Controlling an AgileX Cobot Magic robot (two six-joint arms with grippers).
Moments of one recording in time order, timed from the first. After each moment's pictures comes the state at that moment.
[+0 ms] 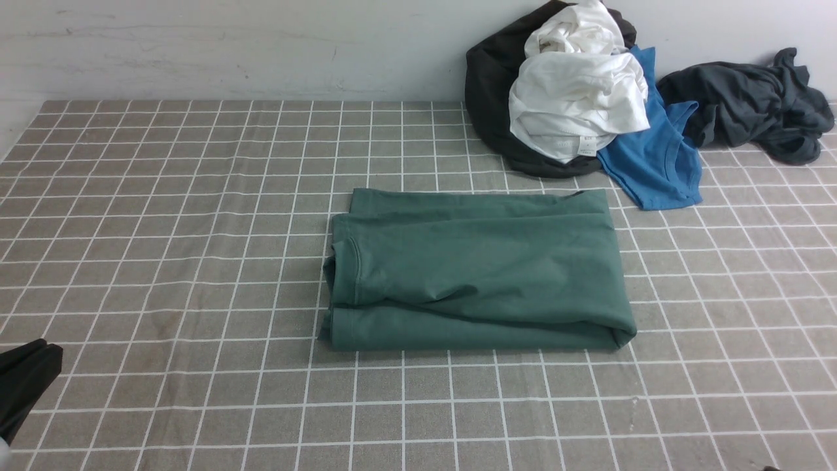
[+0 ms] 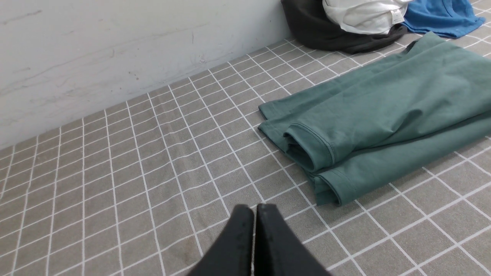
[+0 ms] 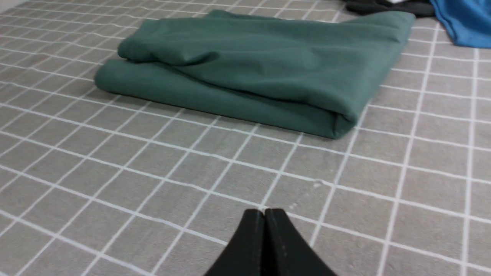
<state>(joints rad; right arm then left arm) 0.43 0.18 0.03 -0.02 0.28 0.13 -0.12 0.30 -0.40 -0.39 0.47 0.57</state>
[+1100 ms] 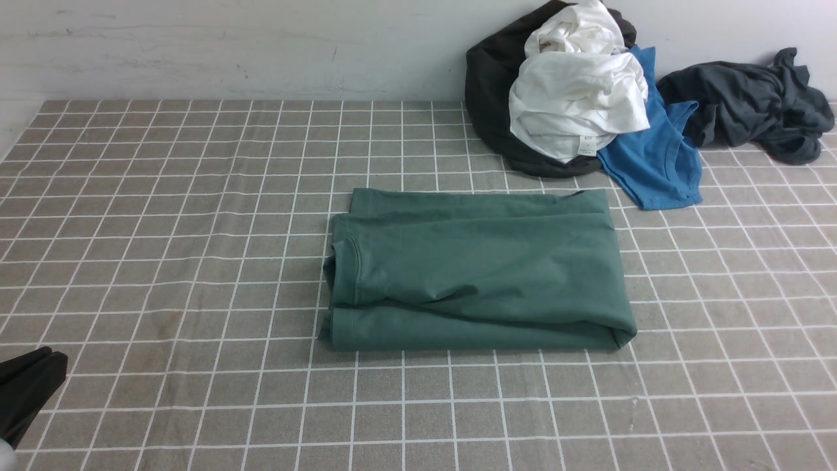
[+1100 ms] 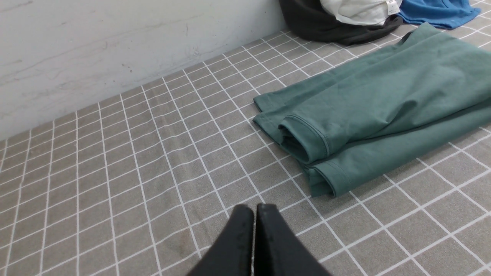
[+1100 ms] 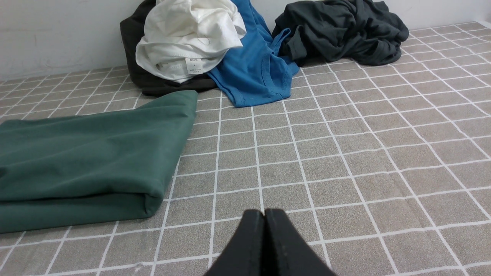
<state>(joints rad) -0.01 -0.01 0.03 -0.02 0.35 0.13 -0.12 0.30 -0.40 -0.39 0.49 0.57</state>
